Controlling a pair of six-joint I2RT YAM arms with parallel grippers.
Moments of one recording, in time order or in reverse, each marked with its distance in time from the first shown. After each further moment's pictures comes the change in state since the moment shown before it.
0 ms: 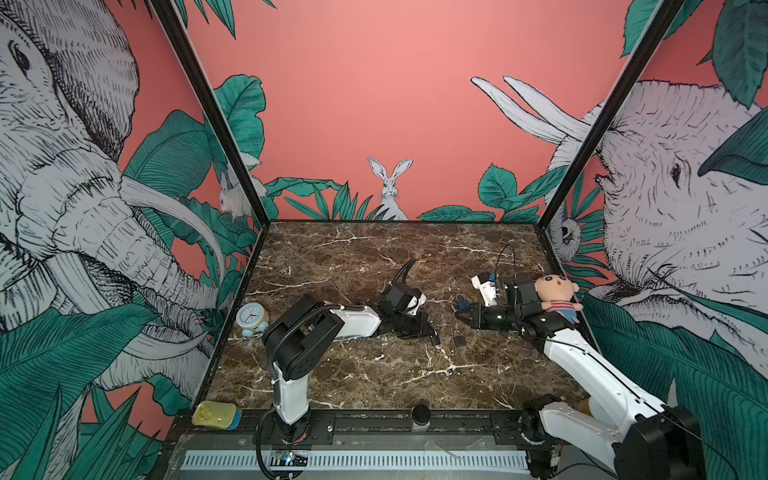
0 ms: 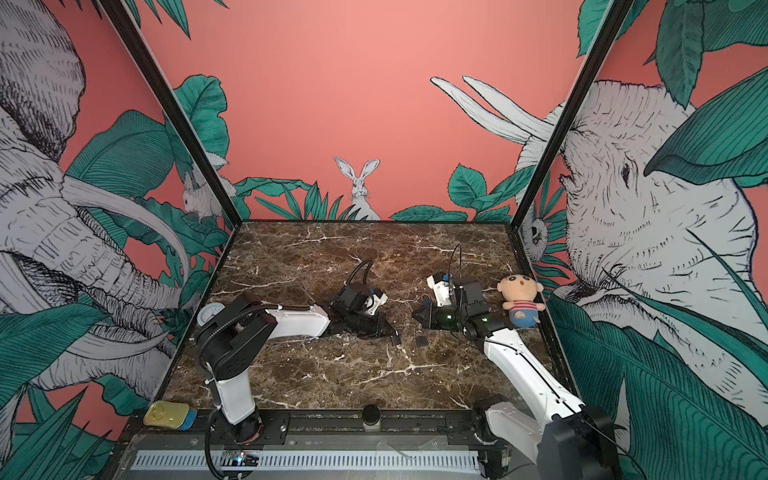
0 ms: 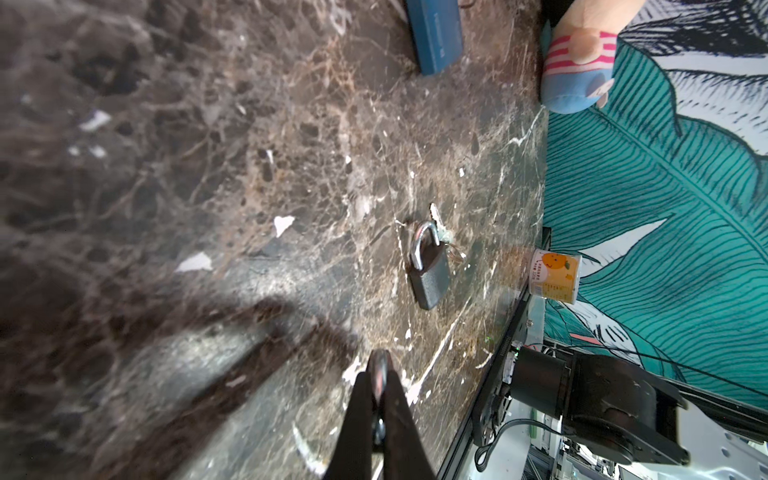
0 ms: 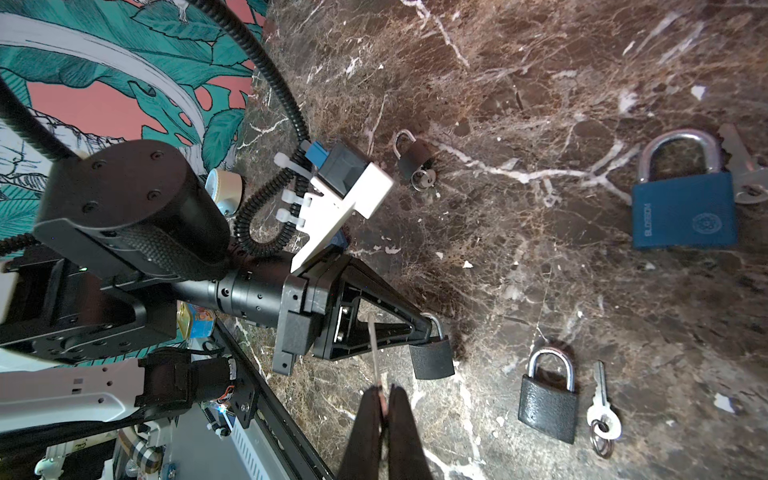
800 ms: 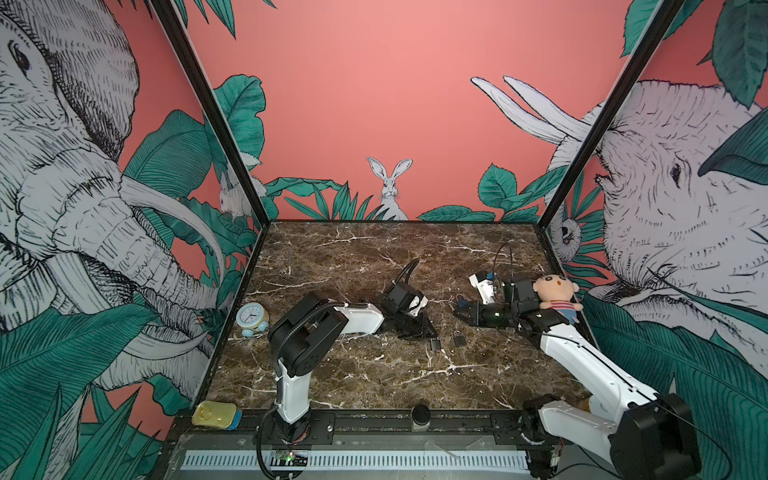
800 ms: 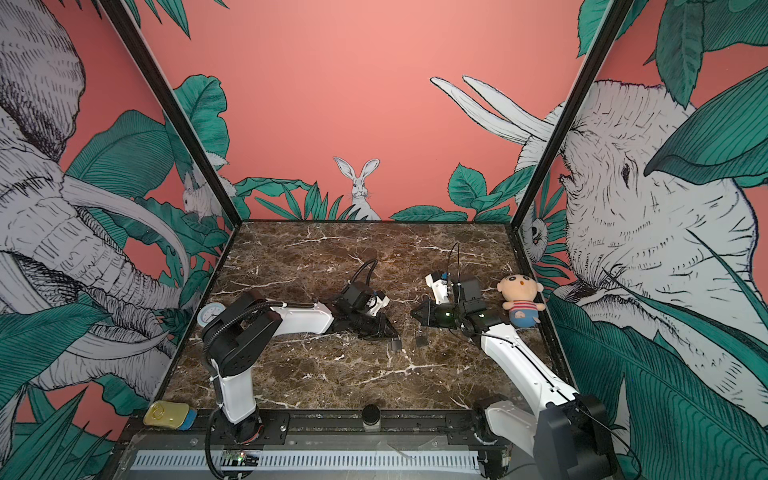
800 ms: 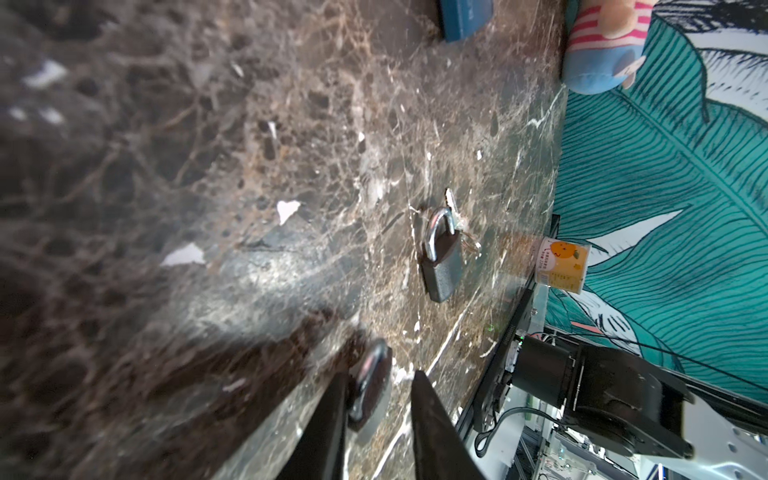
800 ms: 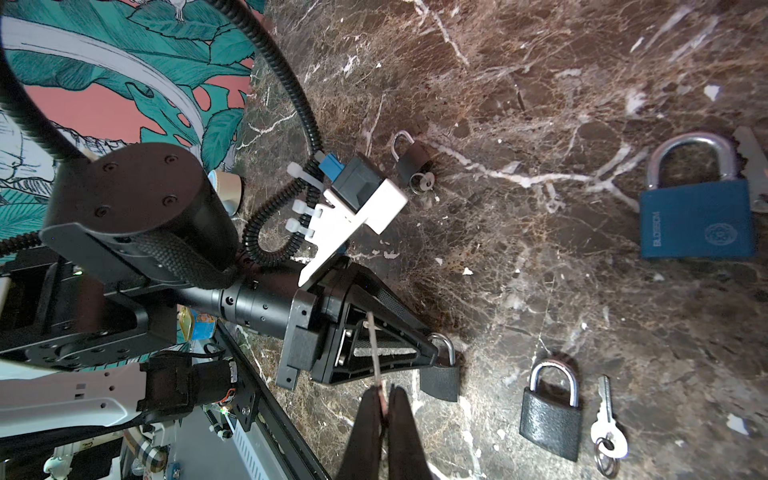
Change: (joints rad) left arm 0.000 0.035 0.044 -0.070 0.033 0.027; right arm -0.005 0.043 0.008 0.031 -0.011 0.002
